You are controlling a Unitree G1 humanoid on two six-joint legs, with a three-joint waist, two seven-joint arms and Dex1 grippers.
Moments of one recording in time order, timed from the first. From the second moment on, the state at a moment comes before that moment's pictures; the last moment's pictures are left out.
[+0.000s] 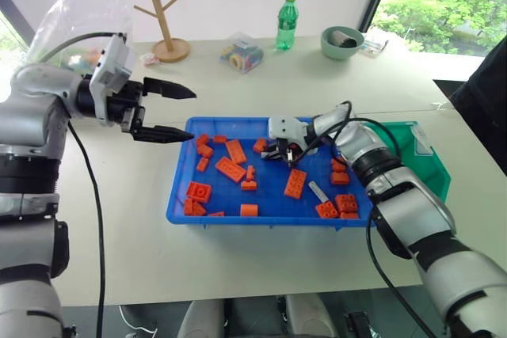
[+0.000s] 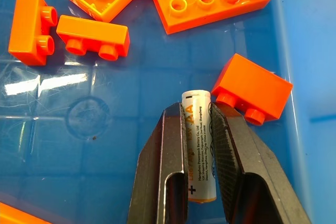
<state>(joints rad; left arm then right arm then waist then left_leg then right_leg) -0.89 0.86 -0.02 0.30 -0.47 0.35 -1.59 -1.09 -0.37 0.42 0.95 -0.15 -0.06 1.22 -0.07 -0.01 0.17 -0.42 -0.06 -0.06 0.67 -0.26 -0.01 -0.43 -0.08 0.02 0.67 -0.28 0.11</state>
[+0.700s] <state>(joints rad) -0.90 0.79 -0.03 0.30 -0.47 0.37 -1.60 -0.81 -0.64 0.03 -0.17 0.13 0.96 1.14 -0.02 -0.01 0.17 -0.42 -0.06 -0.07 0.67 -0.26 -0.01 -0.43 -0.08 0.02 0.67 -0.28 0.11</state>
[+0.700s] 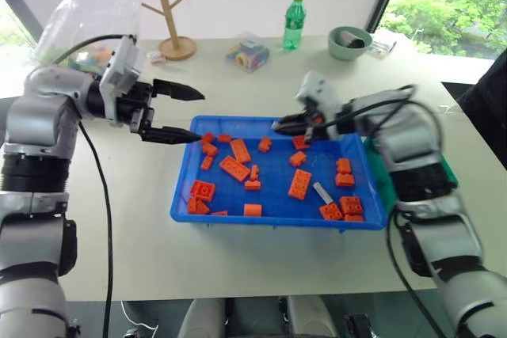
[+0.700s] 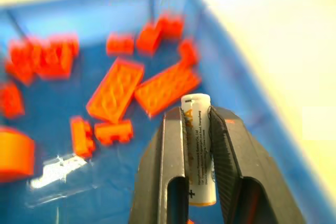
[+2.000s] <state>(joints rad) -0.96 0.78 -0.16 0.37 -0.53 0.30 -1.61 -0.47 -0.63 -0.23 -0.68 0.48 1.61 0.51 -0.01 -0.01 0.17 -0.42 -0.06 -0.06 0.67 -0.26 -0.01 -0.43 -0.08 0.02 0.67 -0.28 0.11</state>
